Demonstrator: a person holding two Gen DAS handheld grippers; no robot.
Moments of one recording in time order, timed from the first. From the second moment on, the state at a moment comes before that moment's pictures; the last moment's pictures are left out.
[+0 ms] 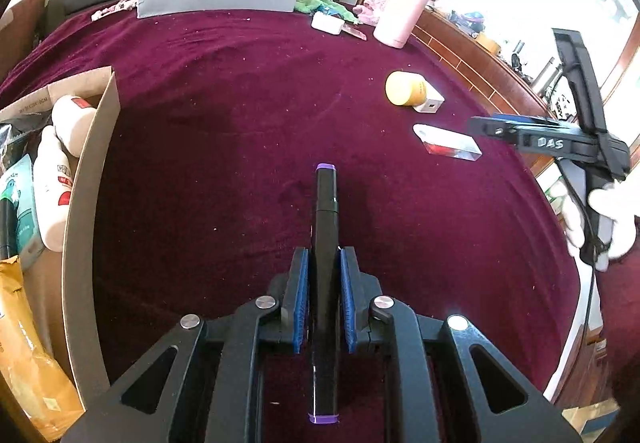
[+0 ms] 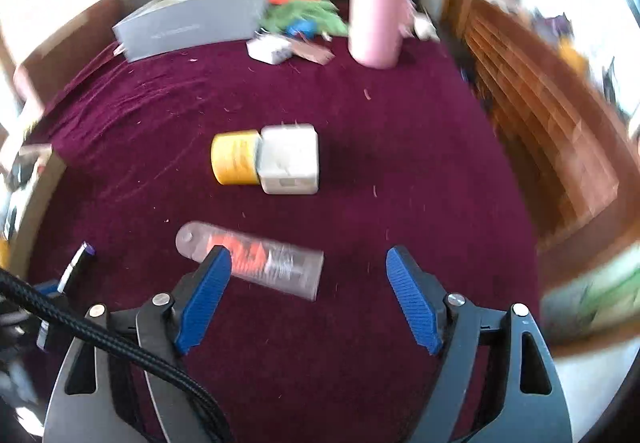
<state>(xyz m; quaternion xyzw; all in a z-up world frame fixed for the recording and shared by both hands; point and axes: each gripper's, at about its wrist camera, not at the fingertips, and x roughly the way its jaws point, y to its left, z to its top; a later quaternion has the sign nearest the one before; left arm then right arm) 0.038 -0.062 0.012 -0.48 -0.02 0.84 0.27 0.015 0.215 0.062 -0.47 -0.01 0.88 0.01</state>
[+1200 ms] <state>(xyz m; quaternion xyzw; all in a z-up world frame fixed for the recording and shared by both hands) 0.065 -0.074 0.038 -0.46 -0.01 0.85 0.26 0.038 0.168 0.048 -0.52 -0.03 0.85 -0.07</state>
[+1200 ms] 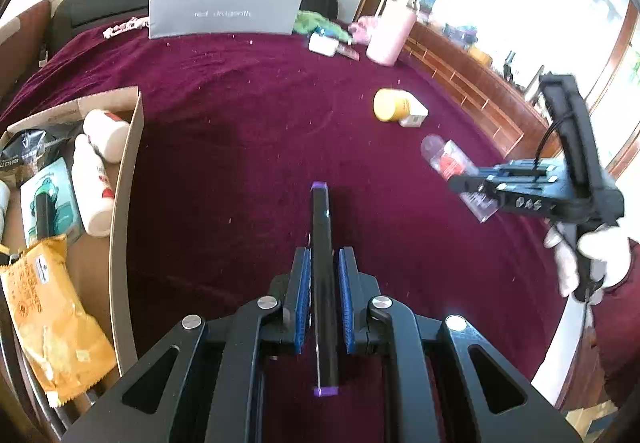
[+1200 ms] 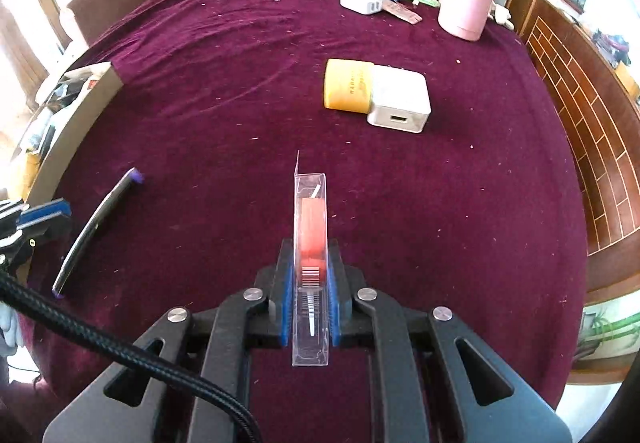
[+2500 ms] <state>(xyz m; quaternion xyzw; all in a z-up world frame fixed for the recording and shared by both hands) 0.094 -0.128 0.071 -0.40 -0.07 0.88 0.23 0.081 0.101 0.065 -0.49 -0.06 0.87 -0.08</state>
